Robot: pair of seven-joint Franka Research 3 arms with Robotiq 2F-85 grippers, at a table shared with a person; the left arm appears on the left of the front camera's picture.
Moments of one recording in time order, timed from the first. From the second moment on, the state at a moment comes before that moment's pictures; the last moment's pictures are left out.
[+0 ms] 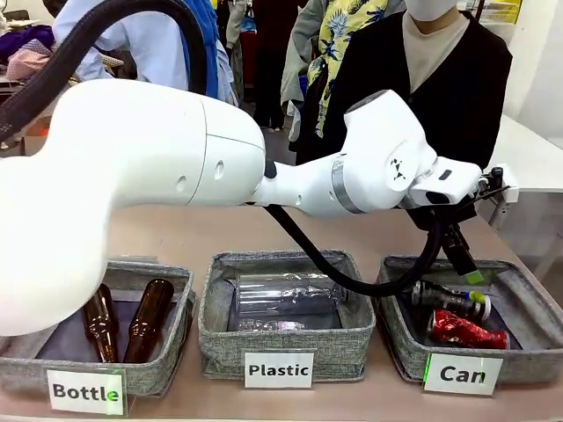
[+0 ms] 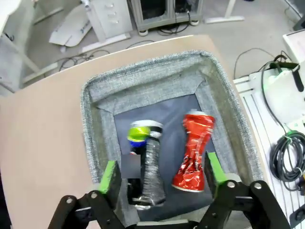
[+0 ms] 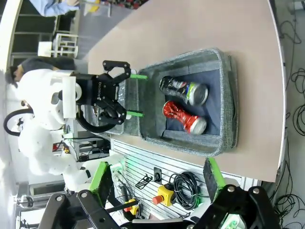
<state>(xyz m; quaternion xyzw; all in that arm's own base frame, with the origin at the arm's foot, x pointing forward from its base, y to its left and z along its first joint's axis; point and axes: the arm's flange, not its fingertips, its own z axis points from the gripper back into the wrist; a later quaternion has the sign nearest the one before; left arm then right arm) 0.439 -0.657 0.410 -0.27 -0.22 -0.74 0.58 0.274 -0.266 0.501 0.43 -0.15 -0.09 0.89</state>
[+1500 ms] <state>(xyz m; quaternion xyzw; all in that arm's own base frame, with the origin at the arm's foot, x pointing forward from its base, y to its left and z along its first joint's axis) 0.431 -0.110 0.474 -0.45 -0.25 -0.23 0.82 0.423 0.077 0.430 0.42 -0.04 0.15 0.89</state>
